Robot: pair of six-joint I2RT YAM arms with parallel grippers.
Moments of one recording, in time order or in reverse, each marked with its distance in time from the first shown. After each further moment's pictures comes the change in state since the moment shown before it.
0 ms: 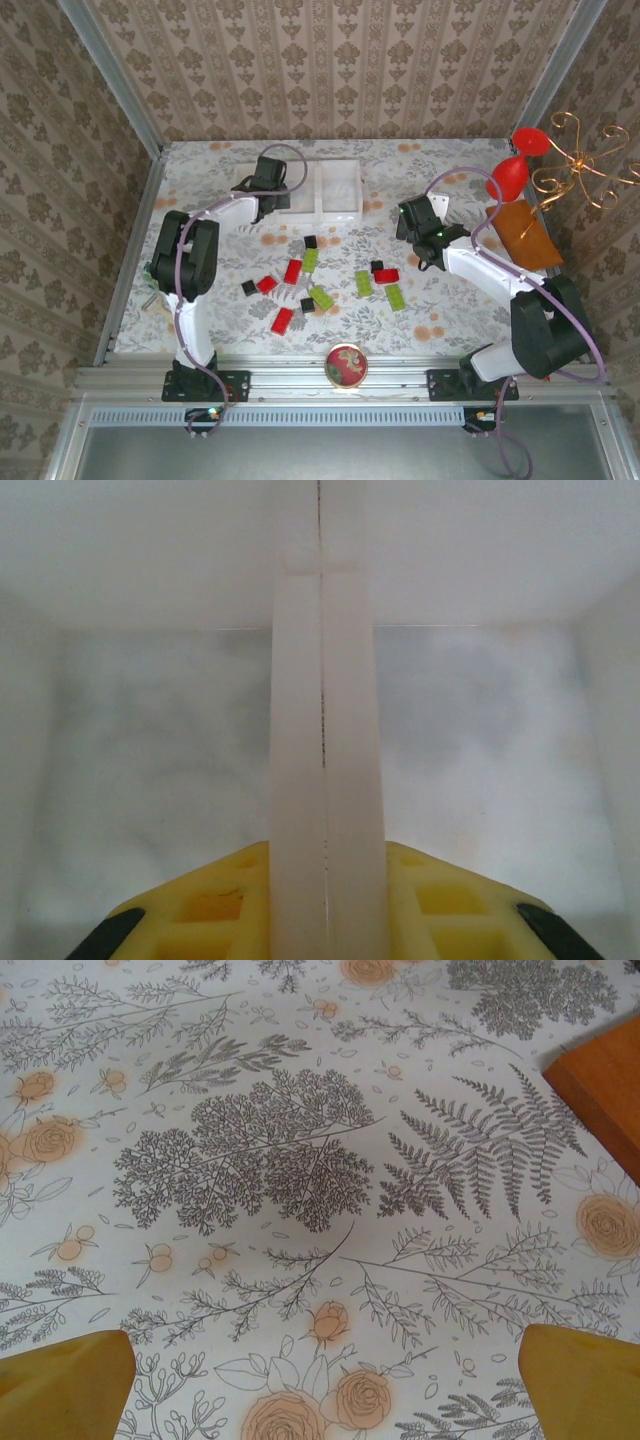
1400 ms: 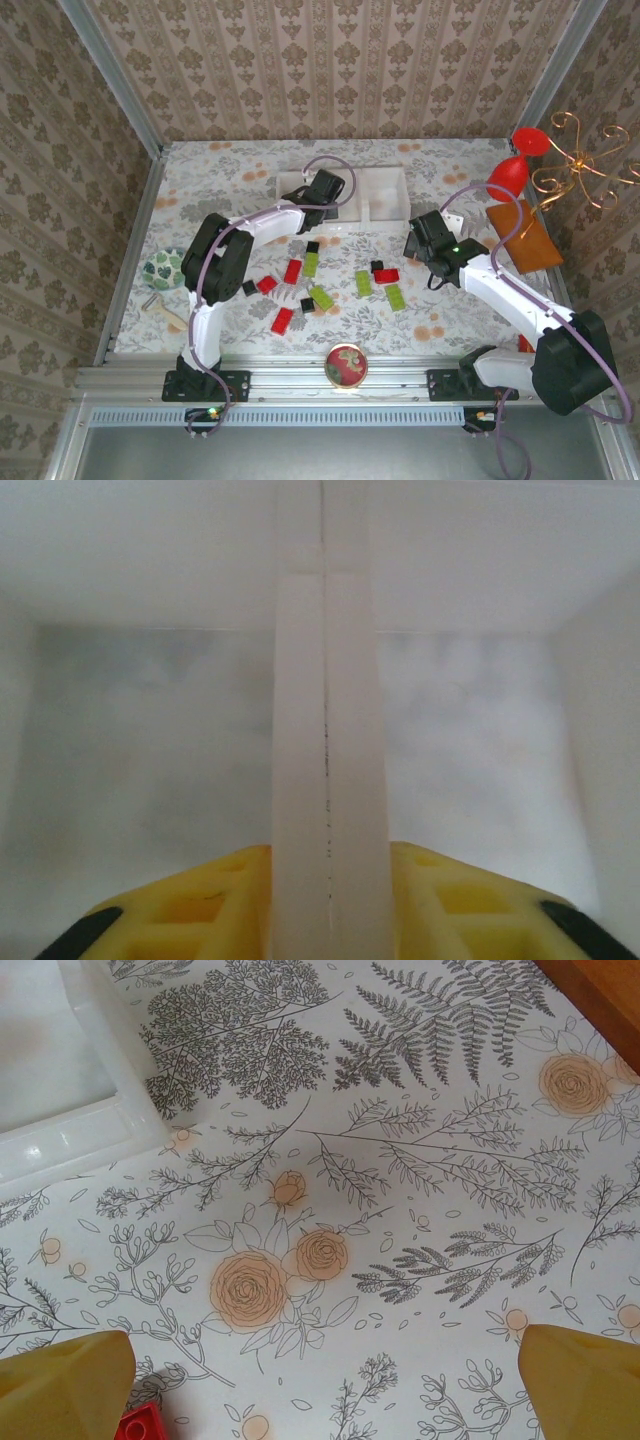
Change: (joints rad) left arm -0.283 0.088 0.127 -0.064 -0.142 -0.278; right arm 0.011 -0.199 -0.081 -0.225 -0.092 0.148
